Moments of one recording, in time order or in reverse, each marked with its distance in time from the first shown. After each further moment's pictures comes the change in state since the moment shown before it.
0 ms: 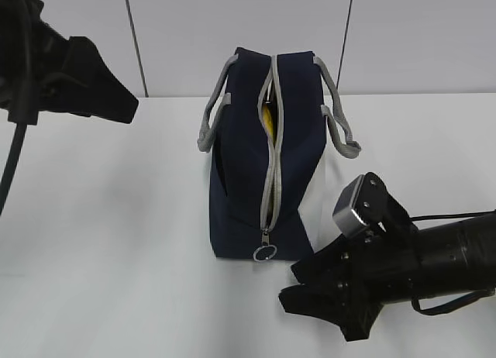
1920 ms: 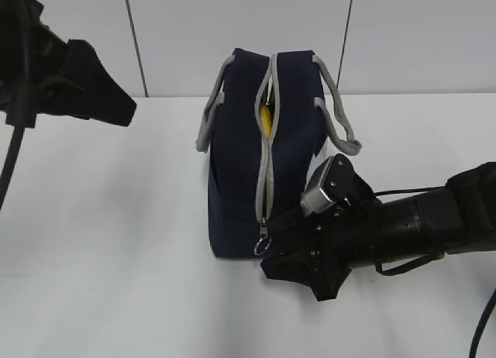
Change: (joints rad) left arm 0.000 0.000 0.000 0.006 0.011 0.003; right arm 0.000 0.178 -0.198 0.002 0.003 -0.066
